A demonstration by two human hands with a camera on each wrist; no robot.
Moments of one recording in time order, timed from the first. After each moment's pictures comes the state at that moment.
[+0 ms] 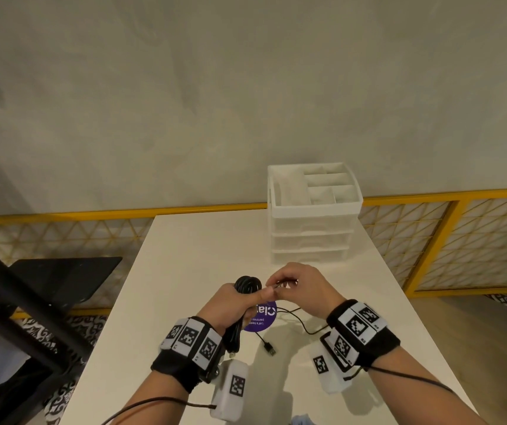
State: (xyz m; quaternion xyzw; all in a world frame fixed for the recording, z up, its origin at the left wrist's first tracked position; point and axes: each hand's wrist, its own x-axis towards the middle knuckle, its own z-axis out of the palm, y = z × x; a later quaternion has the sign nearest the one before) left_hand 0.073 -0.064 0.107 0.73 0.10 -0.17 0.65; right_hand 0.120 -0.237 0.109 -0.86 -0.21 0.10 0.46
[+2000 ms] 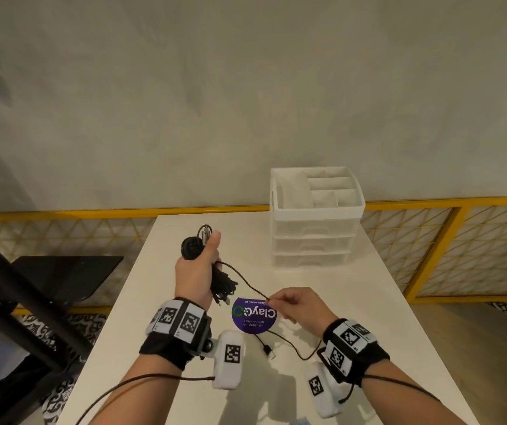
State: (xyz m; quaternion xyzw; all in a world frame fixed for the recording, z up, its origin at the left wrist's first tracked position) left_hand 0.091 -0.038 0.140 0.55 0.20 0.16 0.80; right_hand 0.114 -0.232 0.065 -0.79 -0.12 0.19 0.58
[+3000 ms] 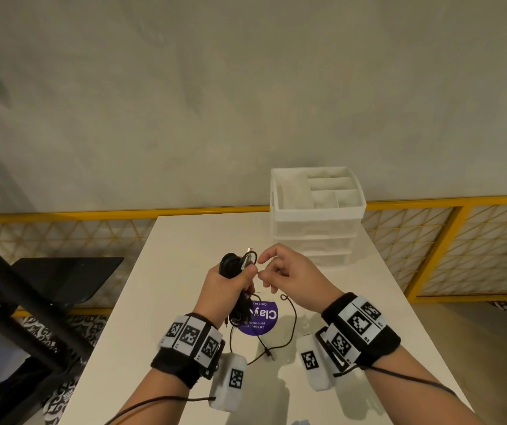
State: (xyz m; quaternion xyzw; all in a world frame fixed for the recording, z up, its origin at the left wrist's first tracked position) left_hand 0.081 -0.060 0.122 0.70 0.09 0.06 0.70; right_hand 0.110 -0.216 0.150 -0.80 -0.24 0.11 0.54
